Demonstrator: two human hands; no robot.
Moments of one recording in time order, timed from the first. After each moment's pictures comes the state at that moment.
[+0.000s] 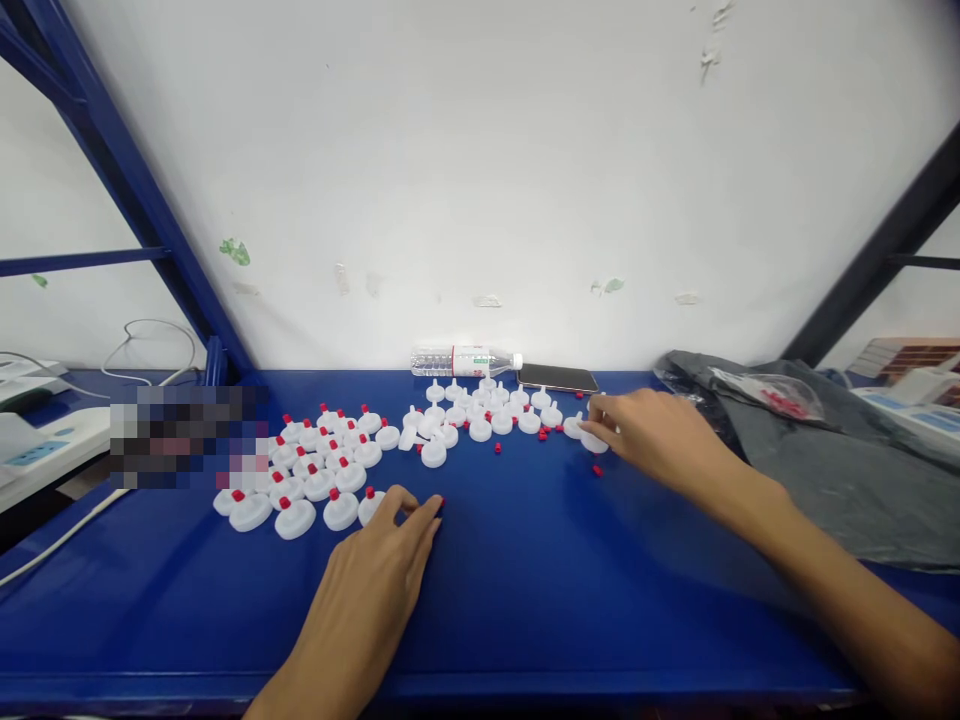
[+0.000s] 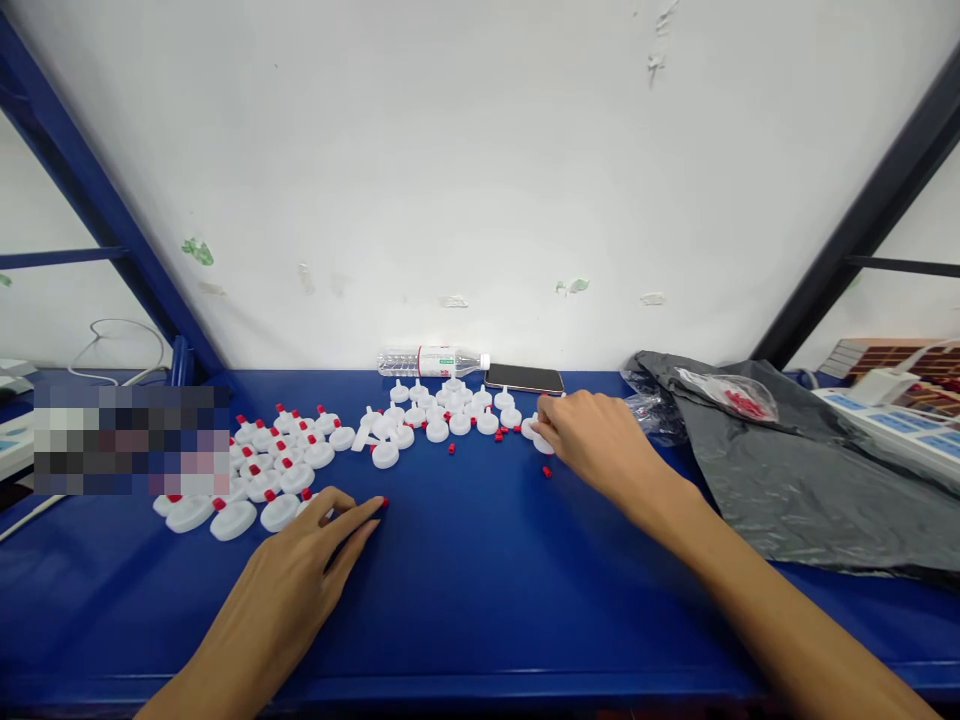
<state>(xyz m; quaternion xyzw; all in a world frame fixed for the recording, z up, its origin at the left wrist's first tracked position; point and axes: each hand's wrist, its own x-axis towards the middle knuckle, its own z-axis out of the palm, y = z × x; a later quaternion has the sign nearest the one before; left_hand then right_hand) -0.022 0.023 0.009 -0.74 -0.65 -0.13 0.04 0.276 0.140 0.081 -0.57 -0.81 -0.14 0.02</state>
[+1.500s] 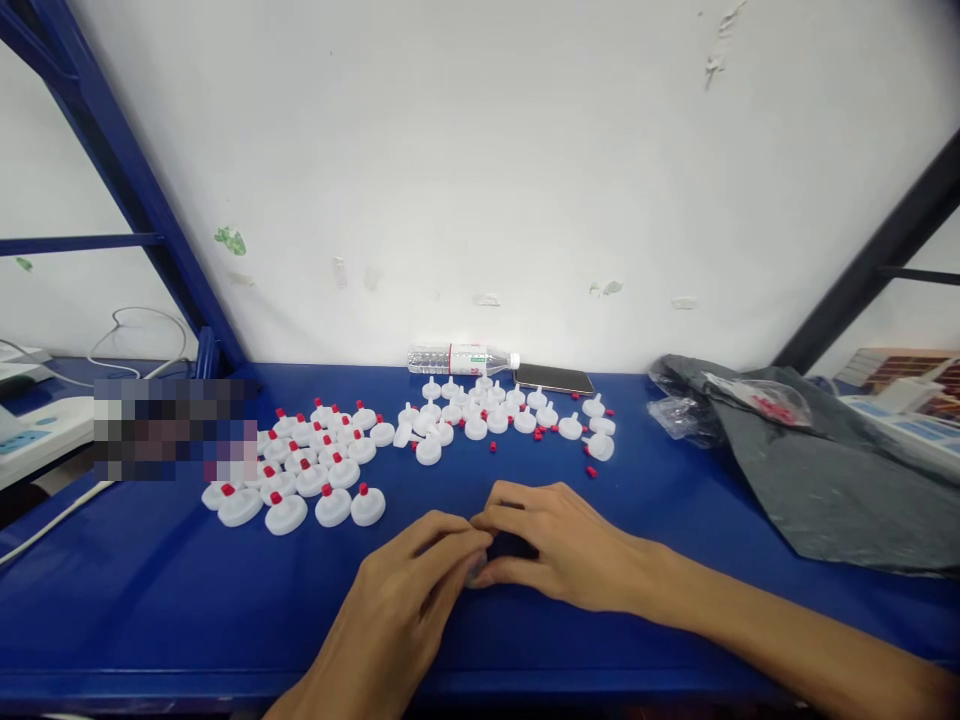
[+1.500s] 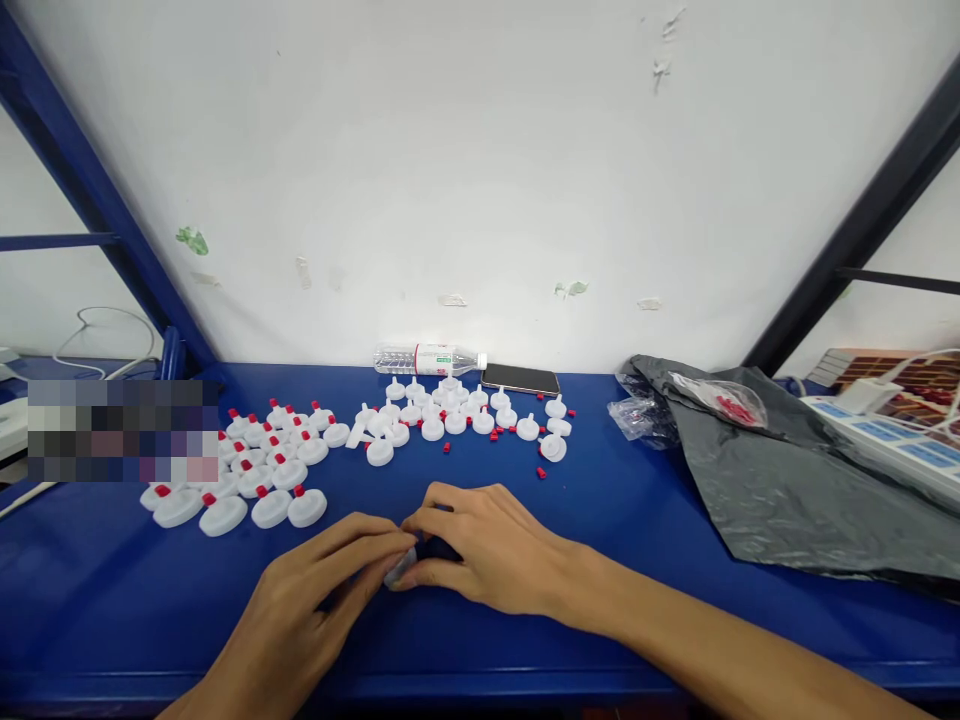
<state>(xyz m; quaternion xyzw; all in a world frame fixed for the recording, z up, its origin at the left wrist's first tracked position) 0.002 0.010 0.013 -0.80 -0.40 -0.45 -0.09 0.210 0.086 0.026 -0.24 -0.94 0.18 0.16</state>
